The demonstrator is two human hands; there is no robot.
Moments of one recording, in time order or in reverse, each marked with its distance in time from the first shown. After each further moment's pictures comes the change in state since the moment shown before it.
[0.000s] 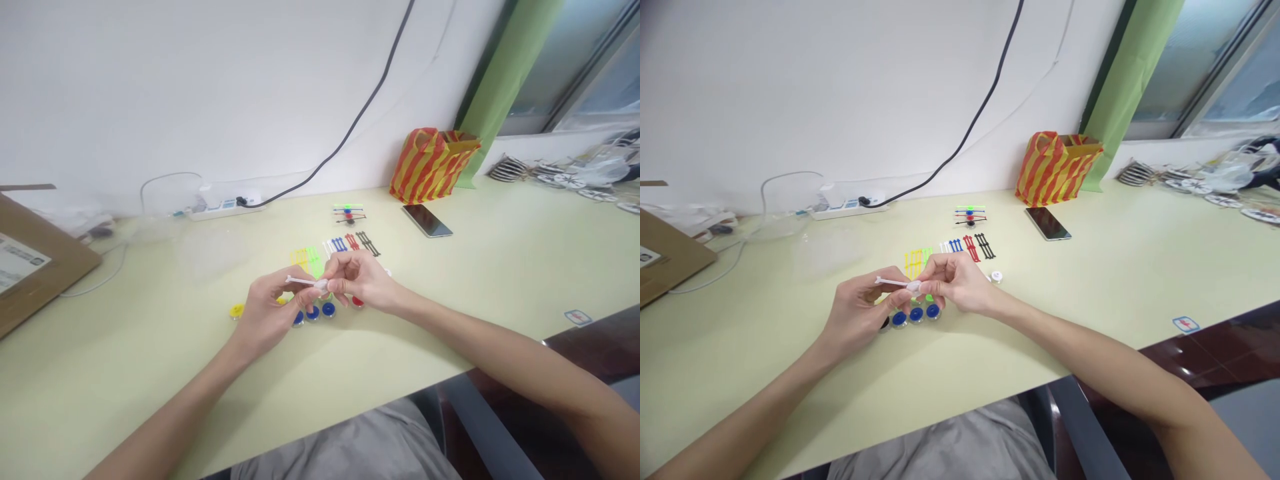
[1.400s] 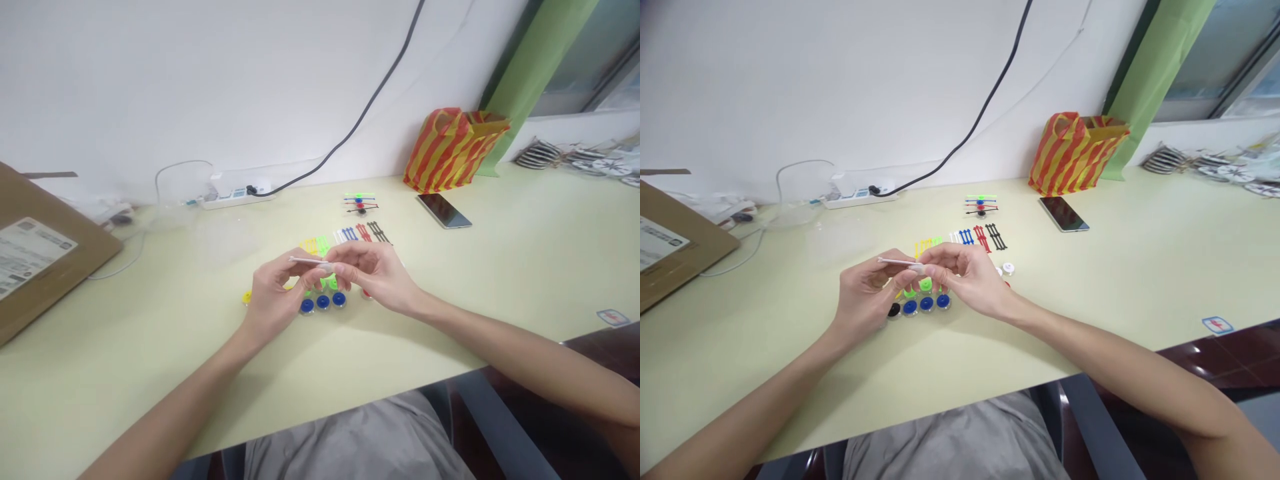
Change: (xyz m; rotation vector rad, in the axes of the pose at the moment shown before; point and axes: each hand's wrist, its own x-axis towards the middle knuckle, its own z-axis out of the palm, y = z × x) left_hand 0.001 -0.002 0.004 -0.019 0.155 0.065; right_hand -0.010 -0.014 0.020 -0.137 0.143 -0.088
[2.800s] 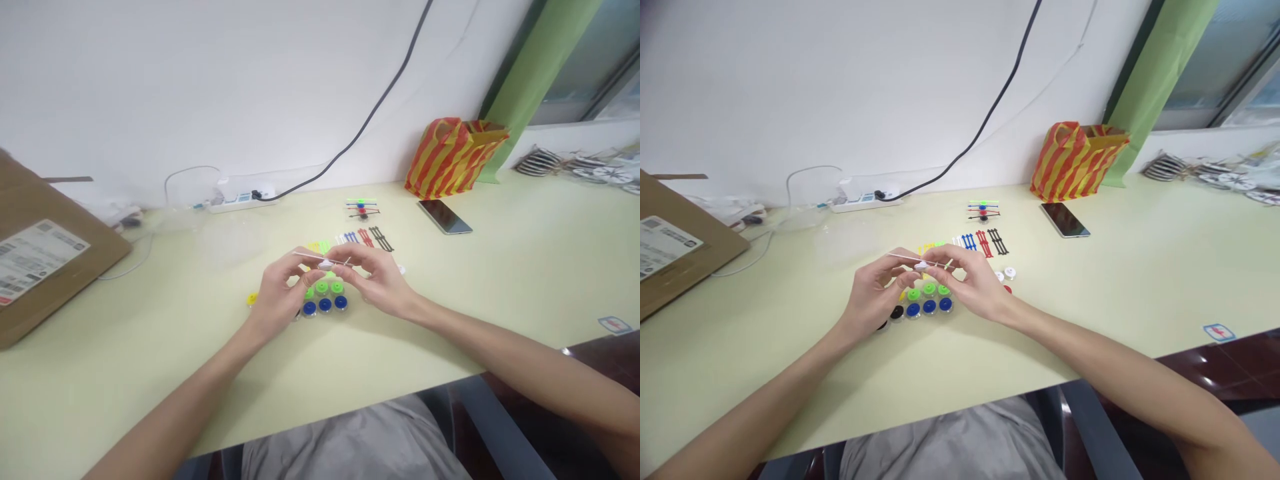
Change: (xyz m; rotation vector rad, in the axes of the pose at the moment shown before) left_hand 0.004 -0.010 -0.006 0.087 -0.020 0.000; right_hand 0.001 0.014 -0.002 -0.352 0.061 -0.238
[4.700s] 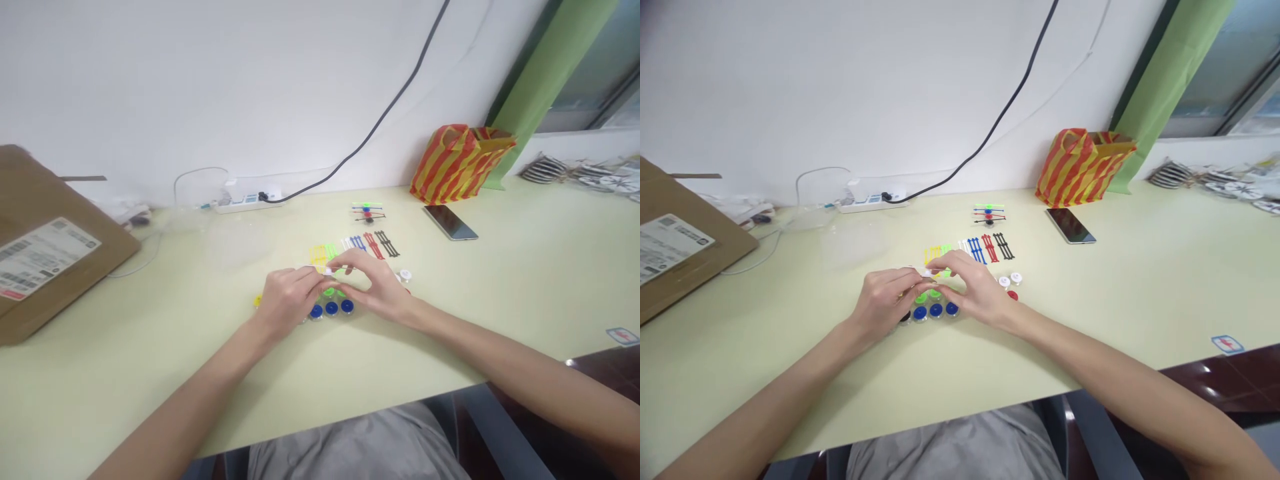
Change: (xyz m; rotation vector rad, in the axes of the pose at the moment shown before) left_hand -0.004 -0.020 -0.011 0.737 -0.053 0.493; right_hand 0.001 0.021 0.002 -0.247 -0.095 -0.236
